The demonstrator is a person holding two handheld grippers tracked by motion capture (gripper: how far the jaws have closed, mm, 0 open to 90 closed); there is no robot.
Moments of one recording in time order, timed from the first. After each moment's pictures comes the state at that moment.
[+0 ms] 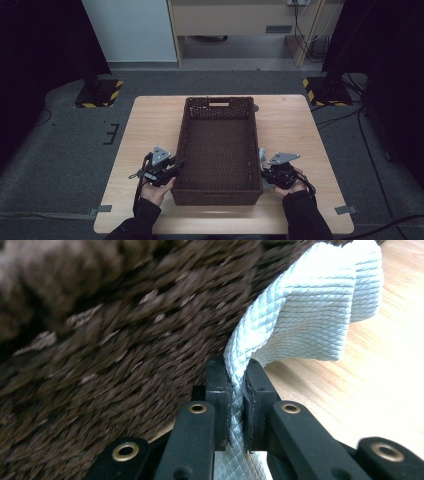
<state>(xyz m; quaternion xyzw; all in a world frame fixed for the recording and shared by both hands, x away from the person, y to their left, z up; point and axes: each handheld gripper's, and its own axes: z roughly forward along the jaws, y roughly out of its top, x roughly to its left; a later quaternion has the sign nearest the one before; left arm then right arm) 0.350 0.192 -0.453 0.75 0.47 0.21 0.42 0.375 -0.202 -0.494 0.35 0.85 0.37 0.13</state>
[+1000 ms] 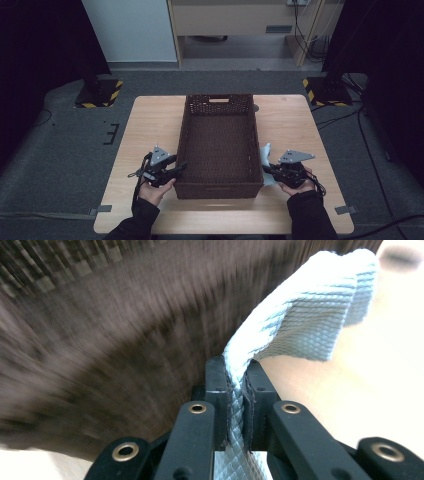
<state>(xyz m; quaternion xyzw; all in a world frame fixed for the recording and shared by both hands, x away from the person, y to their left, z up) 0.350 0.196 -0.455 0.76 0.44 0.20 0.43 0.361 -0.219 -0.464 0.34 0.82 0.44 0.16</state>
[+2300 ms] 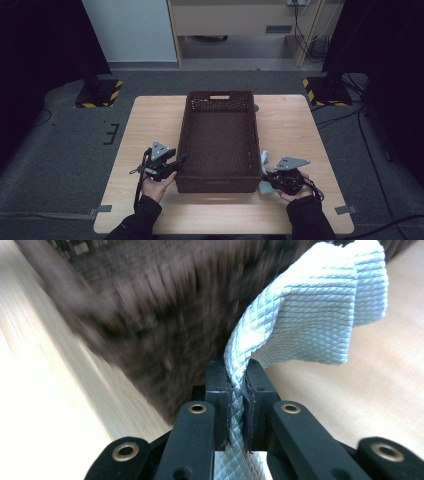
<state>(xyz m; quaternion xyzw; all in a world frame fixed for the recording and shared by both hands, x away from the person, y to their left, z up) 0.365 0.196 -0.456 0.73 0.47 0.23 0.44 0.353 -0.211 -0.488 0.34 0.85 0.40 0.12</state>
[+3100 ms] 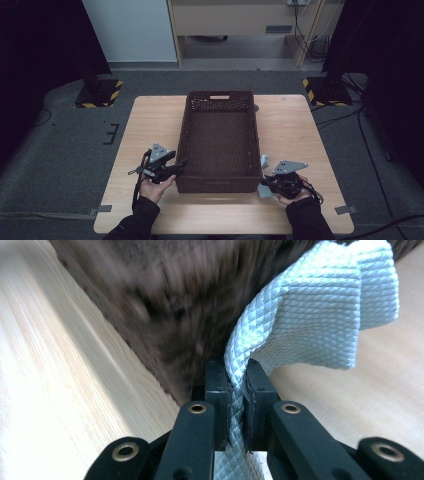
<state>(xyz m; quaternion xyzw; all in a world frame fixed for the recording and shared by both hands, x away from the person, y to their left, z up) 0.362 0.198 -0.458 0.75 0.44 0.21 0.44 0.343 -0.207 -0.486 0.33 0.85 0.40 0.12</state>
